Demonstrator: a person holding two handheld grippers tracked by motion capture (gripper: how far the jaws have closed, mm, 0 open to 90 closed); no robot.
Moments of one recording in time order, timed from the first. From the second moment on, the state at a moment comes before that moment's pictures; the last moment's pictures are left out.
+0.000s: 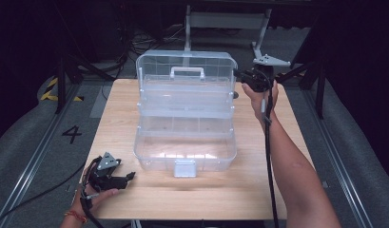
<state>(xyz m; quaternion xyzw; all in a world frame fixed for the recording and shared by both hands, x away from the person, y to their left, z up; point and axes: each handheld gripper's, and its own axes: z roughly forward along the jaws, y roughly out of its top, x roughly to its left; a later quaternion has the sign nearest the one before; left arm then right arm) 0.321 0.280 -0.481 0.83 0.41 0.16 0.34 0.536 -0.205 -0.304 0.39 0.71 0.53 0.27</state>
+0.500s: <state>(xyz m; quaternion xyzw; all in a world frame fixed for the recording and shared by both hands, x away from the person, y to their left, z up) 0.321 0.280 -0.481 0.83 0.41 0.16 0.34 0.560 -0.205 -0.309 0.41 0.71 0.52 0.24</state>
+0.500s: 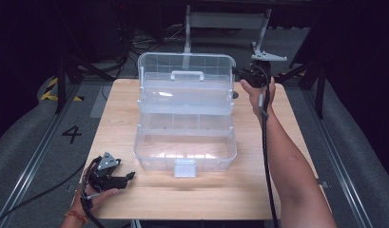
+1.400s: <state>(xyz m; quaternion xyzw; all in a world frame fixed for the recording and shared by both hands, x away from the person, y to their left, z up) 0.322 0.280 -0.481 0.83 0.41 0.17 0.34 0.586 -0.203 -0.318 0.44 0.71 0.50 0.21</state>
